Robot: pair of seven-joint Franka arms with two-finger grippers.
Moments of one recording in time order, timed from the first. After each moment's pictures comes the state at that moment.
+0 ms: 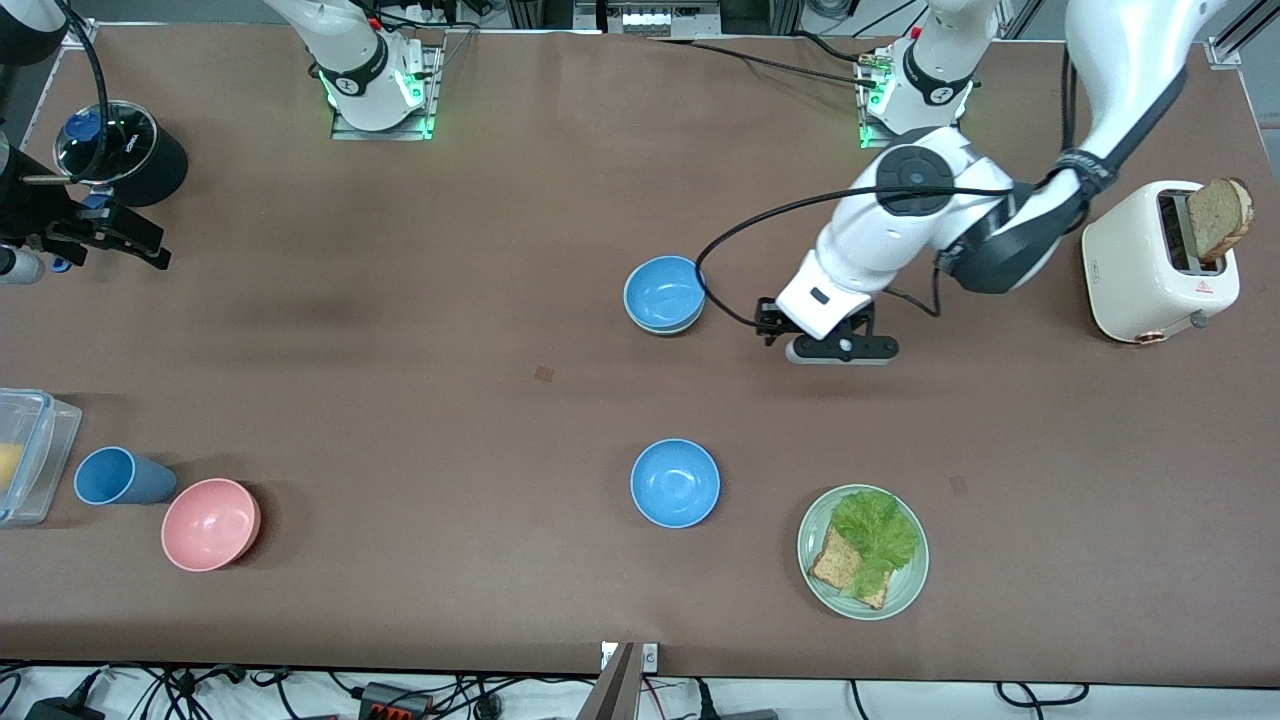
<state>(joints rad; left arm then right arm) 0.63 0.61 -1.26 -1.86 0.59 2.08 -0.83 -0.04 -0.02 -0.01 -1.73 -0.01 1.70 -0.03</state>
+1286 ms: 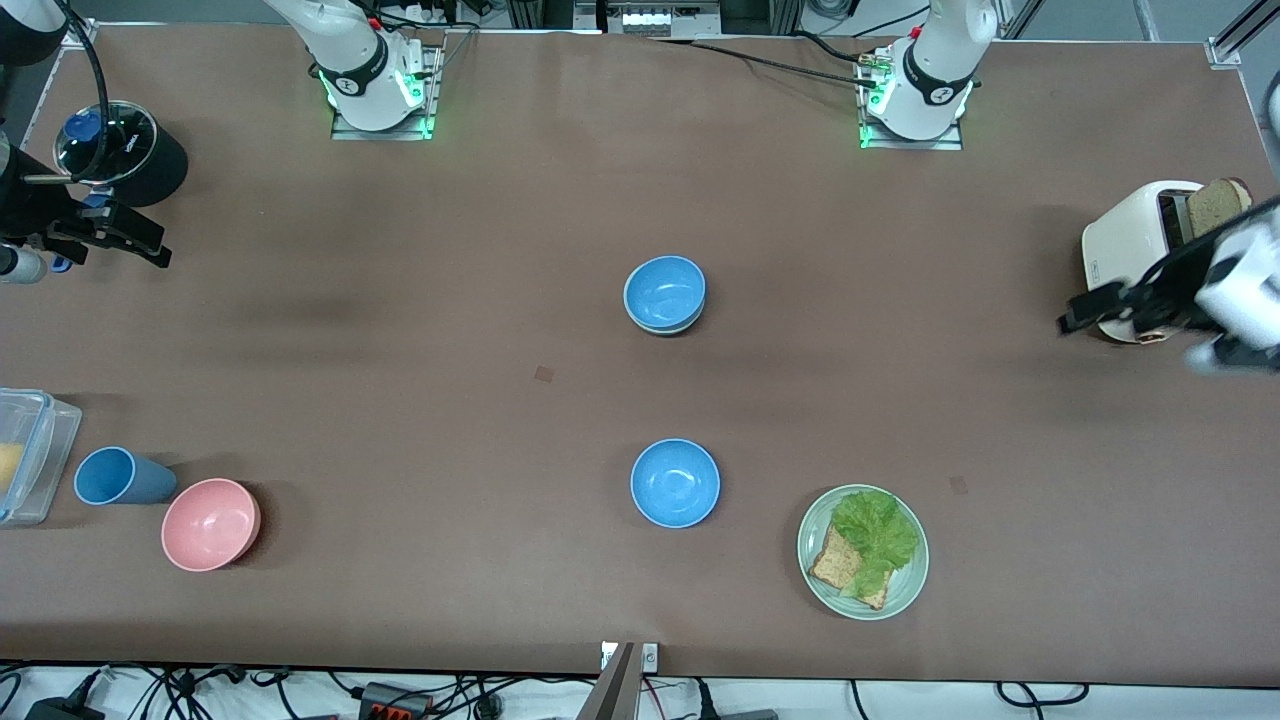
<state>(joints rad) 0.07 0.10 0.01 -1.60 -0.14 1.65 0.01 -0.04 -0.02 -0.01 -1.73 -0.01 1.70 -0.03</state>
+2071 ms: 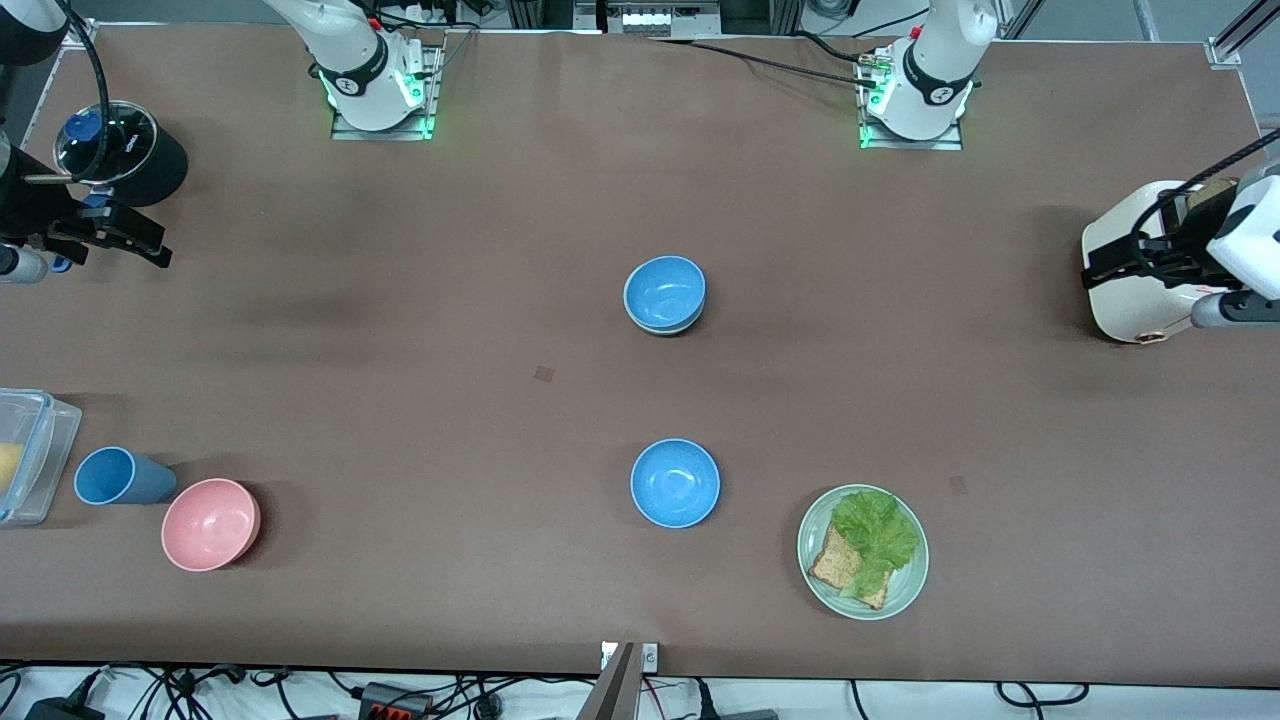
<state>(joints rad) -0.09 0.08 0.15 -1.61 -0.05 1.58 0.03 -0.04 -0.02 -0.01 -1.73 -0.01 1.70 -0.04</state>
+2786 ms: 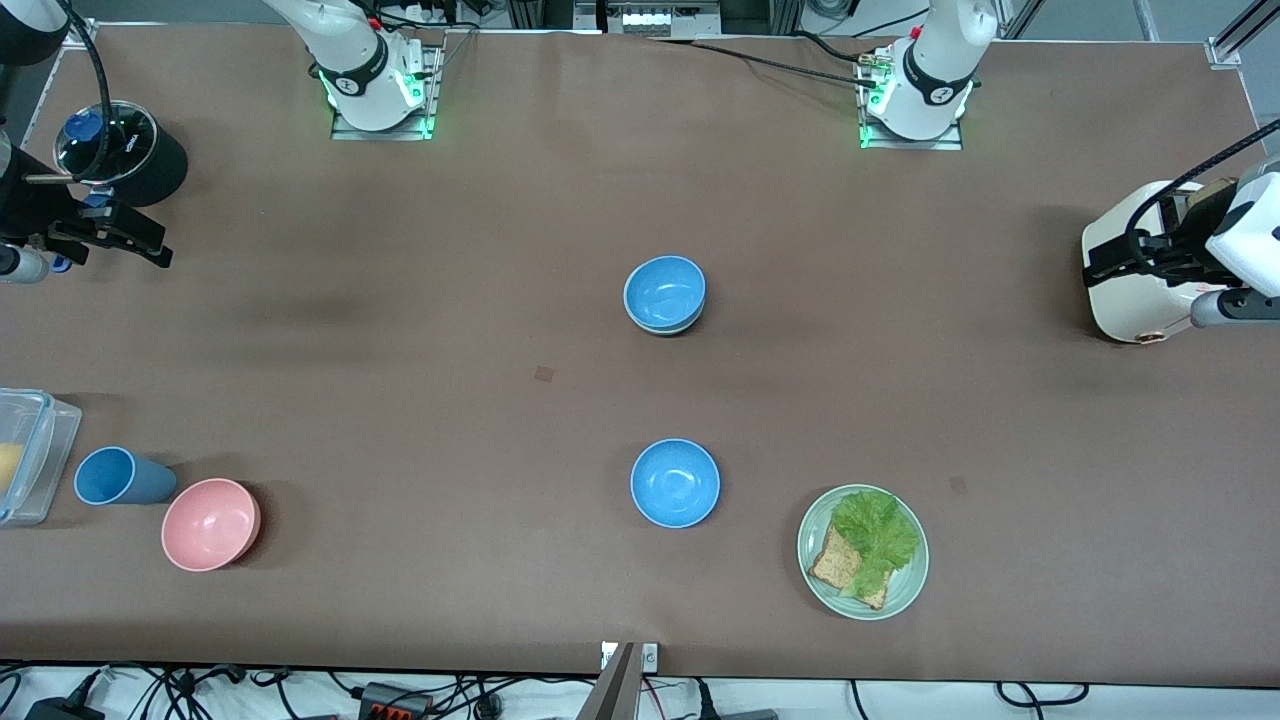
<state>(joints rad) -0.09 0.08 0.15 -1.60 -0.04 1.58 0.03 -0.04 -0.02 -0.01 -1.73 -0.01 1.70 -0.04</state>
